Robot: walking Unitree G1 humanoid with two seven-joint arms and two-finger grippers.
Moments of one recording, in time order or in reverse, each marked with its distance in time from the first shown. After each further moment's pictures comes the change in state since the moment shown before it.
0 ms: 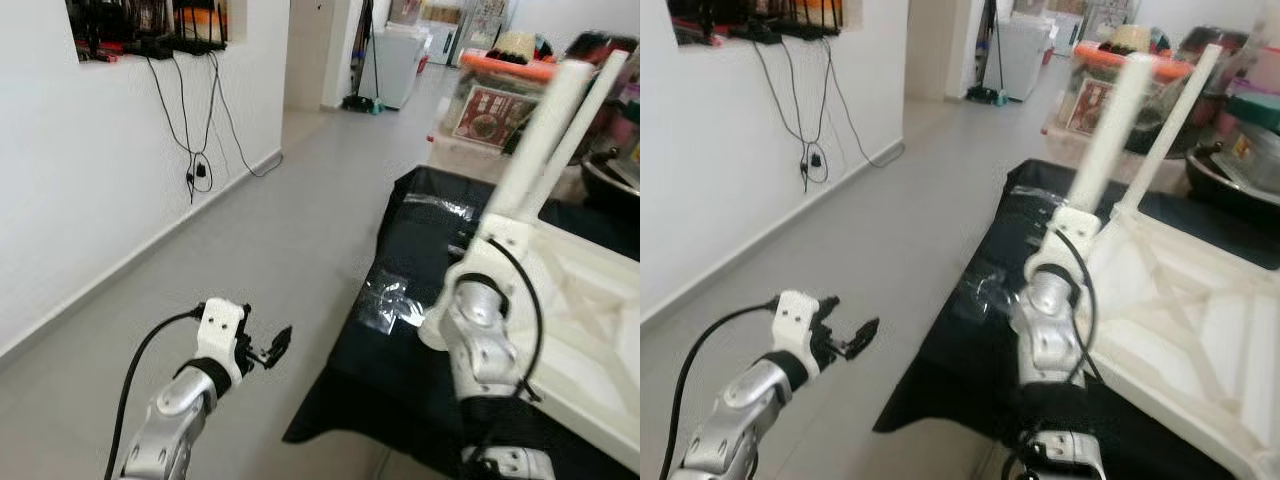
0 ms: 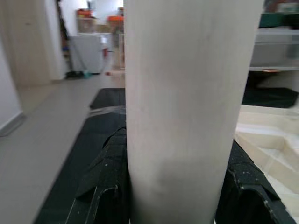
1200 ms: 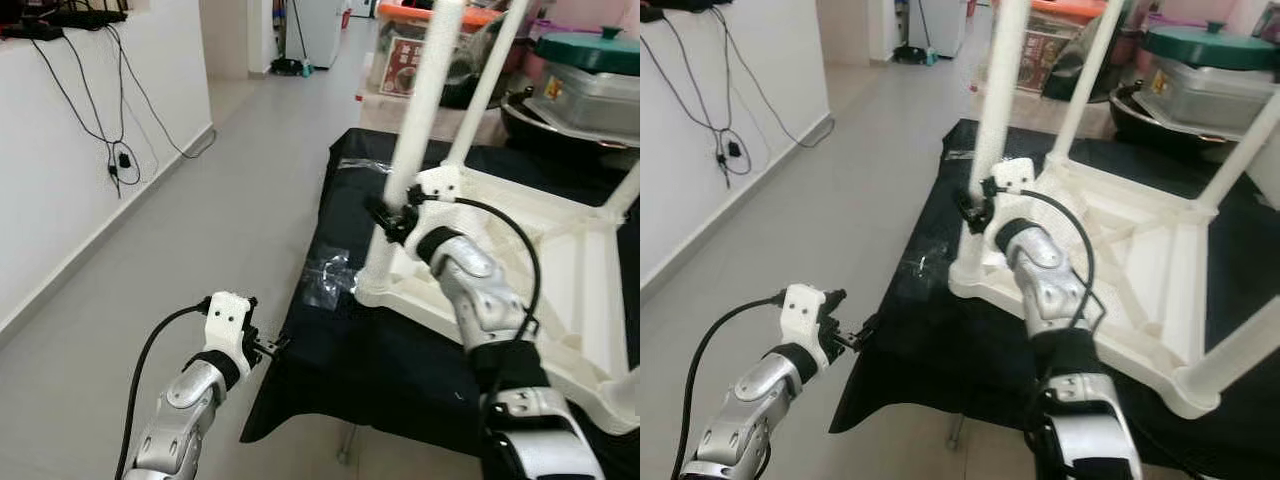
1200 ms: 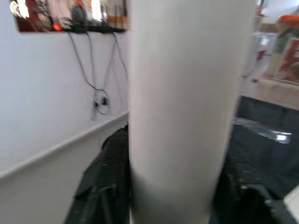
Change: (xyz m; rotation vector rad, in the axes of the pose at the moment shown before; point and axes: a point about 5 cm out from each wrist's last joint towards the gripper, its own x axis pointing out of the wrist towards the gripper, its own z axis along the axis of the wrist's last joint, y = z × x) left arm 0.008 -0.001 0.006 -0.007 -0.017 0.002; right arm -0.012 0.098 0.056 0.045 -0.132 1.067
